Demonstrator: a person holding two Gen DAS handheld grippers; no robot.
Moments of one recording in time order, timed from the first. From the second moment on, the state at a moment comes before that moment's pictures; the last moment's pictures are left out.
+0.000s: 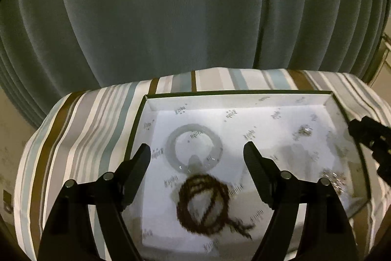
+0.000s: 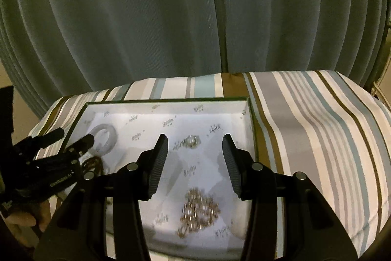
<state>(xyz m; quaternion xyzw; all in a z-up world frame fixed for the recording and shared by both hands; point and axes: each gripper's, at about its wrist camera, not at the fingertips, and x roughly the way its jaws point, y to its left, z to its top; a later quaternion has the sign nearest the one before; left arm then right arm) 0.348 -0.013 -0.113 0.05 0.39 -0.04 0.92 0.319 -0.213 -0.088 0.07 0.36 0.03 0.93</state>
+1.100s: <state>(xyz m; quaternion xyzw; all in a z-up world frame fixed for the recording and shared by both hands) 0.128 0.018 -0.163 0.00 0.43 -0.03 0.90 0.107 -0.205 -0.147 0.05 0.41 0.05 0.91</state>
